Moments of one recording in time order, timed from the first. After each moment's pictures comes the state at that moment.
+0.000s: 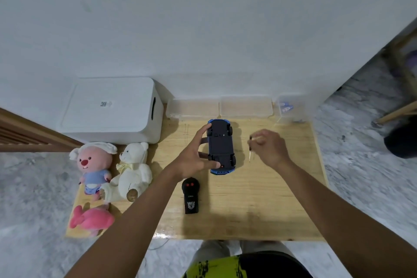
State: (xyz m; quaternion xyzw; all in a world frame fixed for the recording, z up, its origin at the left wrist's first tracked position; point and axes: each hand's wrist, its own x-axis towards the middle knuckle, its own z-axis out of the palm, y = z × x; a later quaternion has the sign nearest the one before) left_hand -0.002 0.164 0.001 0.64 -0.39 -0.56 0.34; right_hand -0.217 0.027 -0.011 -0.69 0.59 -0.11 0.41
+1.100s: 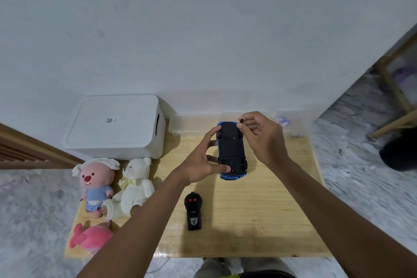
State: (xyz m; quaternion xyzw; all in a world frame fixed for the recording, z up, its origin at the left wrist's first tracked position) left_hand -0.004 0.145 0.039 0.61 -0.42 -0.56 0.38; right_hand -0.176 0.029 0.068 -0.75 0.39 -0.36 0.39
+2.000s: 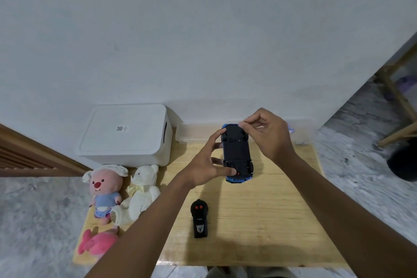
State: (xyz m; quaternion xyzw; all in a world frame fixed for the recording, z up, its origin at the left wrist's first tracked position) left_hand 0.001 0.145 0.057 0.60 -0.44 -0.55 0.39; right_hand -0.168 0.020 0.100 -0.72 0.40 -0.36 0.44
